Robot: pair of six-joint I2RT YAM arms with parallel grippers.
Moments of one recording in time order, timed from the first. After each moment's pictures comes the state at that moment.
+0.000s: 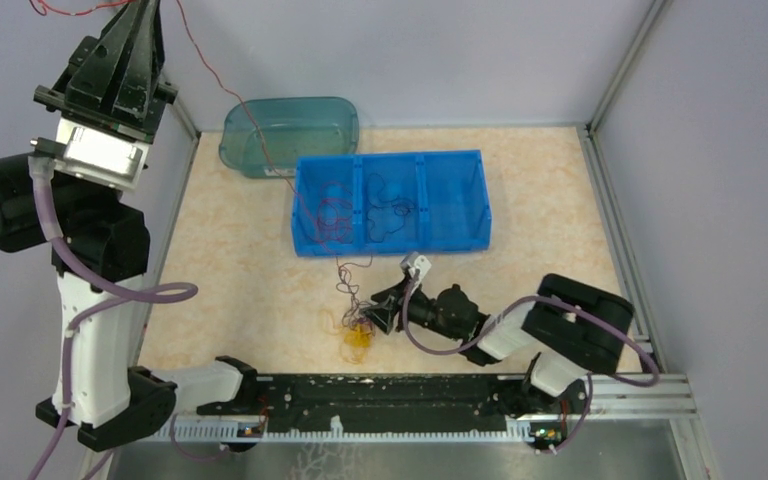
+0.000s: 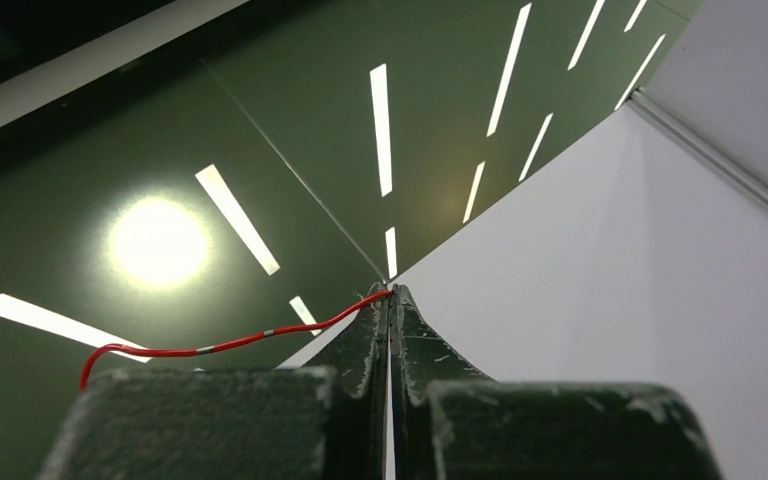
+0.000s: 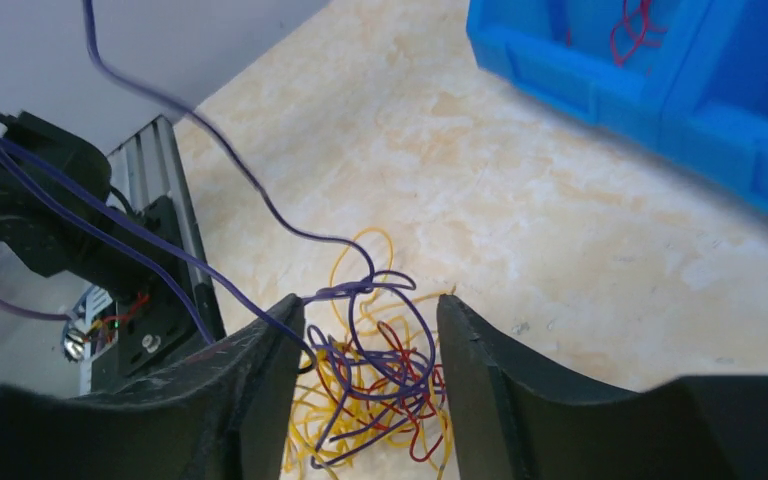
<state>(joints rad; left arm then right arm) -0.44 1.21 2.00 0.25 0.41 0.67 1.05 1.59 0.27 1.25 -0.06 0.43</state>
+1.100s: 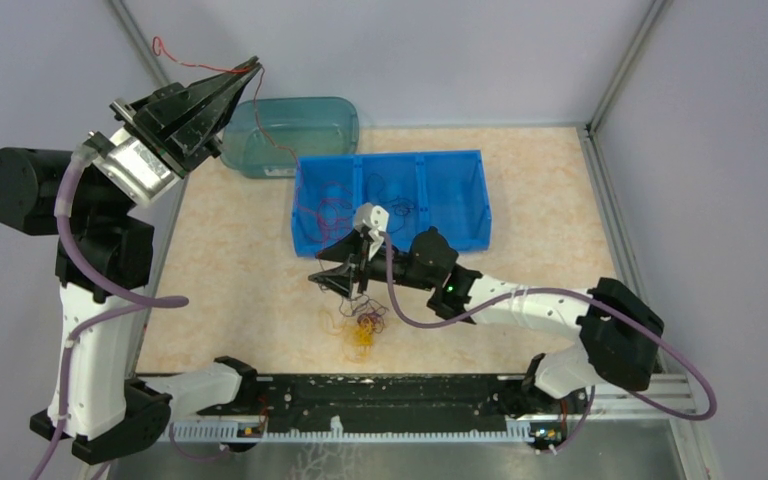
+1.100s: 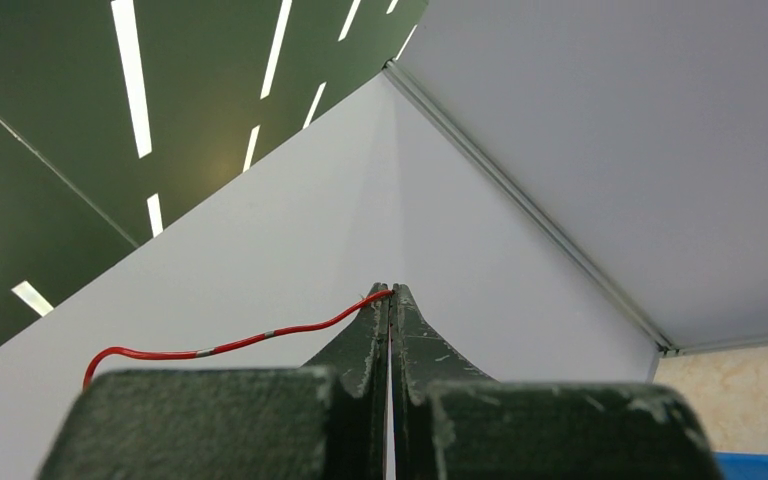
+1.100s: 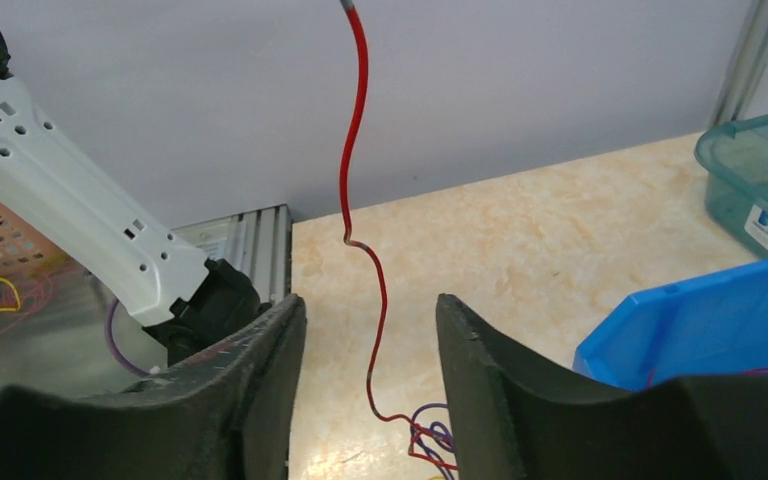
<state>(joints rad) -0.44 1.13 1.87 0.01 0.67 0.46 1.06 1.38 0.83 0.72 -0.35 0.19</state>
